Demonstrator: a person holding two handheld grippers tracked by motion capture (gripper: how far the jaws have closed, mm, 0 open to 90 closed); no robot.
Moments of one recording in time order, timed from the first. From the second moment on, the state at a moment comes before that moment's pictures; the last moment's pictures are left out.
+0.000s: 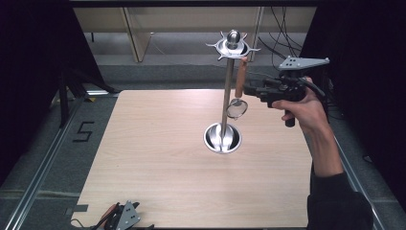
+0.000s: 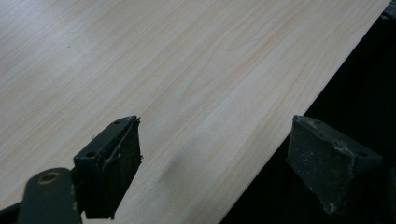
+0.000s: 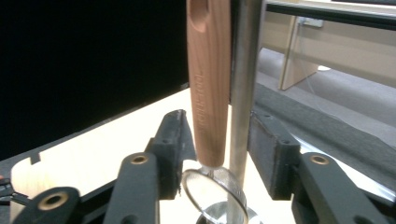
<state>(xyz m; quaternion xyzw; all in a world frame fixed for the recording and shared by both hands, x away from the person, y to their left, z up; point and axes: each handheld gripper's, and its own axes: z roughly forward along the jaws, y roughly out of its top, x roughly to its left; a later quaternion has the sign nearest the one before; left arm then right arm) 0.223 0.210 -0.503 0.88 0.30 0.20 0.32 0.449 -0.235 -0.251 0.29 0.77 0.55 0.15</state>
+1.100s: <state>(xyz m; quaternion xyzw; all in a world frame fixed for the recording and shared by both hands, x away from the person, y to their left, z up) 0.223 0.211 -0.503 0.88 0.29 0.20 0.33 0.408 -0.245 -0.283 0.28 0.77 0.53 0.22</state>
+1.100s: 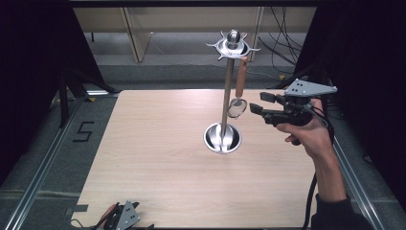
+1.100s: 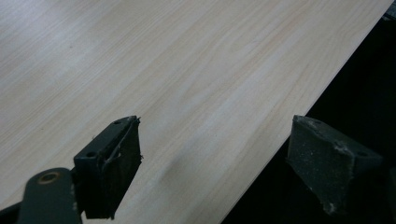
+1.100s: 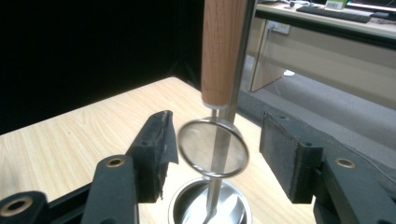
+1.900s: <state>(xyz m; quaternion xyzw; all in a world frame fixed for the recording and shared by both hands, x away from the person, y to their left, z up) 0.223 0.210 -0.504 0.87 0.30 0.20 0.33 0.396 -0.240 -0.314 0.30 0.76 0.53 0.23</state>
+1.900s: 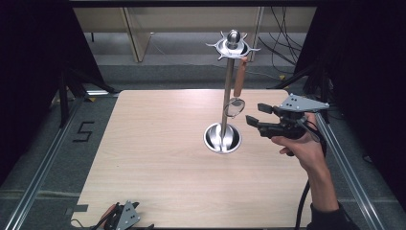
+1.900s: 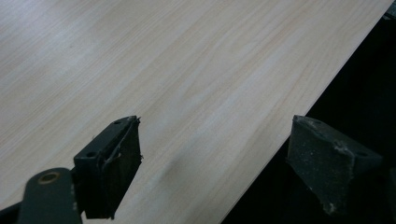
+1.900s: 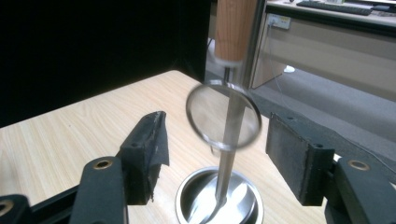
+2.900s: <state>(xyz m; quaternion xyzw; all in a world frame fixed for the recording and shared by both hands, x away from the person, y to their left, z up) 0.224 0.211 -0.501 0.88 0.29 0.20 0.32 0.391 -0.230 -0.336 0.30 0.77 0.51 0.22</state>
